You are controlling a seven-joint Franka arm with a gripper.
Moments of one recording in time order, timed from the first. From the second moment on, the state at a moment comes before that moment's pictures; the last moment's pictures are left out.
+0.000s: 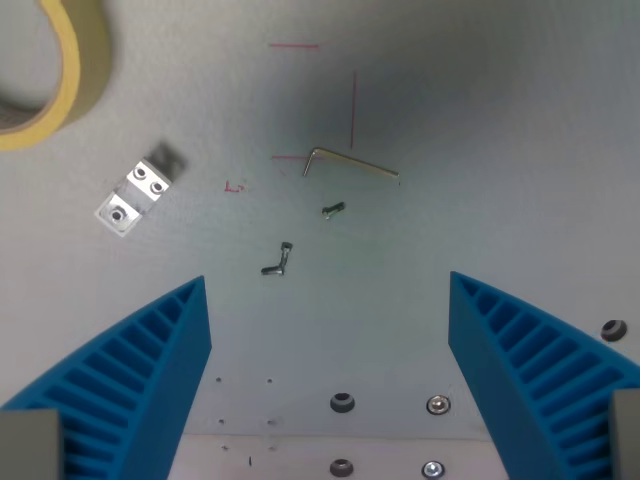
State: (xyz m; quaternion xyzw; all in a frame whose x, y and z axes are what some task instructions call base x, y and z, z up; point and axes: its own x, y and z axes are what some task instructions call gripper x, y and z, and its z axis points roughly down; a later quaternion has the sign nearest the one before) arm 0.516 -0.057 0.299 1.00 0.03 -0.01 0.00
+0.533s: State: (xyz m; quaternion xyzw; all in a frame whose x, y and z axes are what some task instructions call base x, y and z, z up) arm 0.516 -0.057 0.299 1.00 -0.02 -0.01 0.00
